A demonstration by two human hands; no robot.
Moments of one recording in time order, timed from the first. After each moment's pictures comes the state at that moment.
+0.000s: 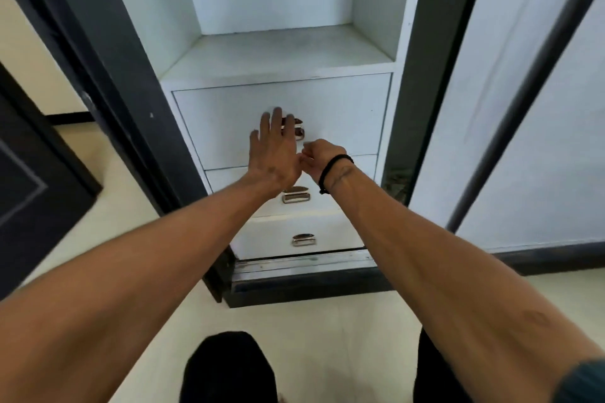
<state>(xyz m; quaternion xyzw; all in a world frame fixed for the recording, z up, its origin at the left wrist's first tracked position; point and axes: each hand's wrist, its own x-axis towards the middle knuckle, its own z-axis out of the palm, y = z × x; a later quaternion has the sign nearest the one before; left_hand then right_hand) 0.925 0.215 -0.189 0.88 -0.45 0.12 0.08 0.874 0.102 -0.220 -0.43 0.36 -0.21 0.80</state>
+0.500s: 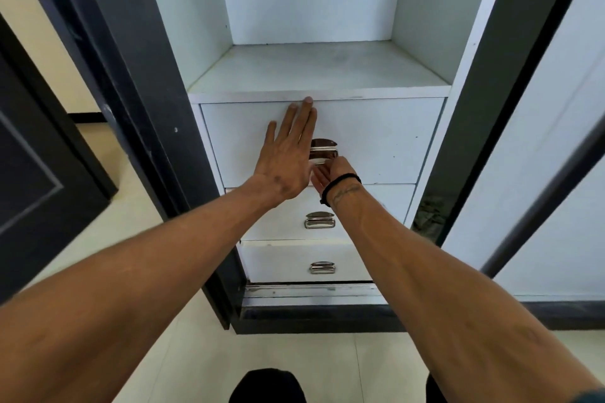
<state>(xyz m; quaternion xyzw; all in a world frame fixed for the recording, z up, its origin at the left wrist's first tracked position) 1.004 0.209 -0.195 0.83 -0.51 0.21 0.06 0.965 0.094 -0.247 -0.27 0.41 -0.26 0.83</state>
